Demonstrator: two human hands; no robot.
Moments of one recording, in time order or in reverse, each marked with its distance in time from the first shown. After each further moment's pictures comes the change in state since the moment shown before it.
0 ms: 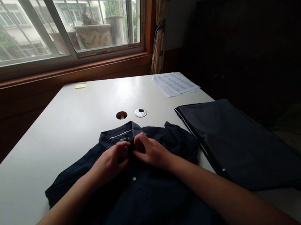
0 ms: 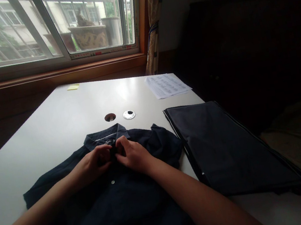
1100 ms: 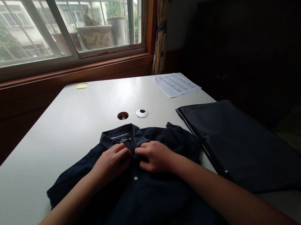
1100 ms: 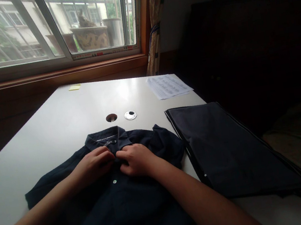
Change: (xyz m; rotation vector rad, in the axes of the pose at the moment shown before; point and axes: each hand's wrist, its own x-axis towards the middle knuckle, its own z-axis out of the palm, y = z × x) left_hand 0.007 0.006 -0.007 0.256 -0.109 0.074; right_hand -0.003 -0.009 -0.012 -0.483 -0.228 -0.178
